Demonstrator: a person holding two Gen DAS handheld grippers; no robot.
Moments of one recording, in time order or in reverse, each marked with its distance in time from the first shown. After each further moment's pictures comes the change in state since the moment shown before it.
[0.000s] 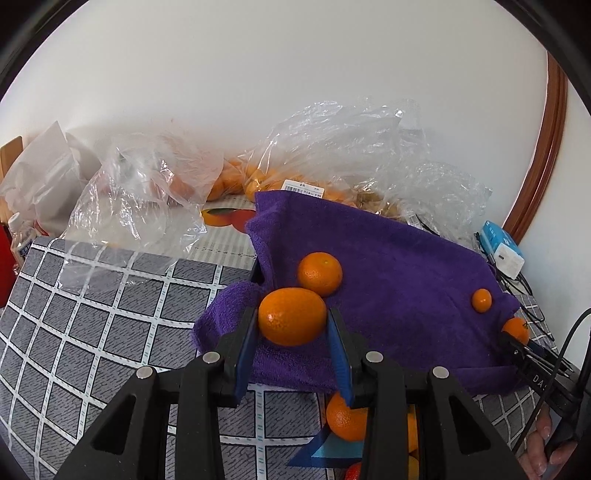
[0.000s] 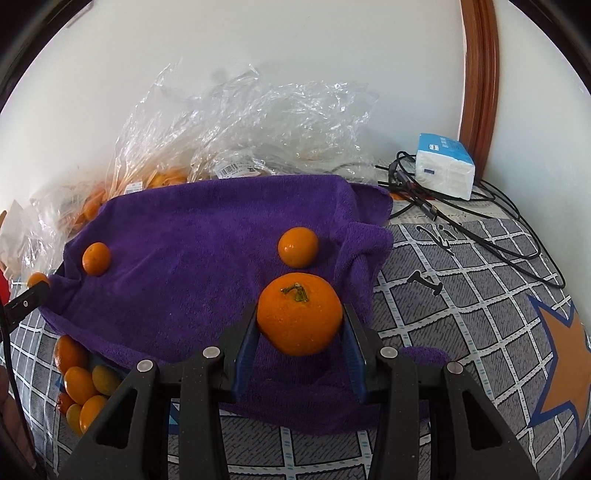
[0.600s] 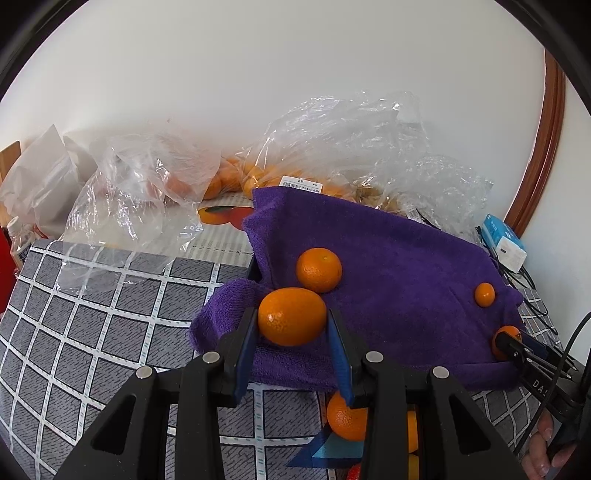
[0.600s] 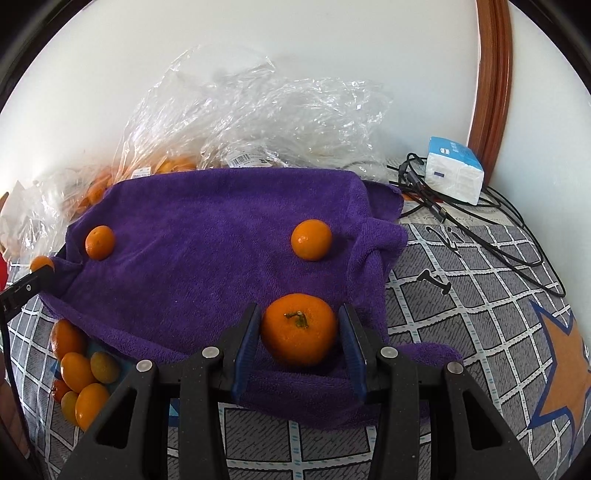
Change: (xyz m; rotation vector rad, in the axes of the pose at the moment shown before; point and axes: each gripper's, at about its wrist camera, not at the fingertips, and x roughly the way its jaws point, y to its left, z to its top) left arm 0.003 -0.001 -0.001 0.022 0.007 -0.002; right arm 0.001 0.011 -0.003 -0.049 0.016 0.004
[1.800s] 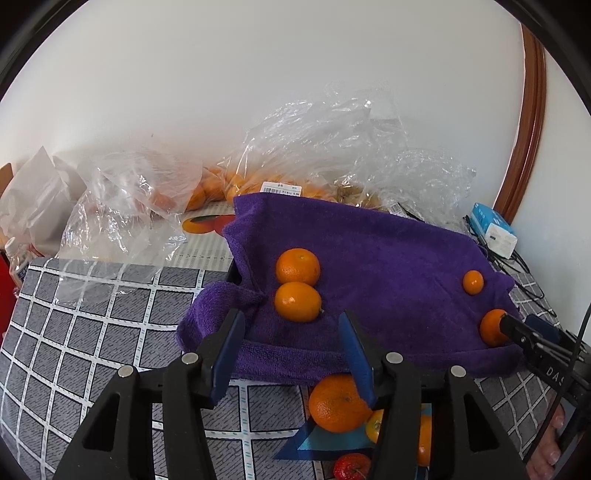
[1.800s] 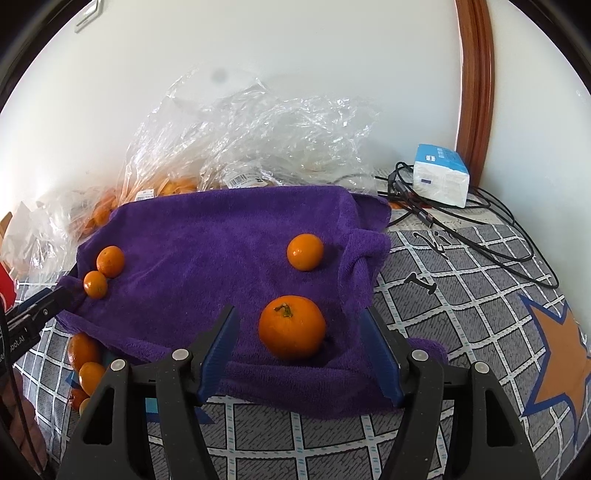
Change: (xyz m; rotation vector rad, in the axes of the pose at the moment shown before) left arm -0.009 -0.014 -0.001 0.066 -0.024 -0.011; right arm -0.022 -0.004 -0.002 0.047 -0.057 -0.002
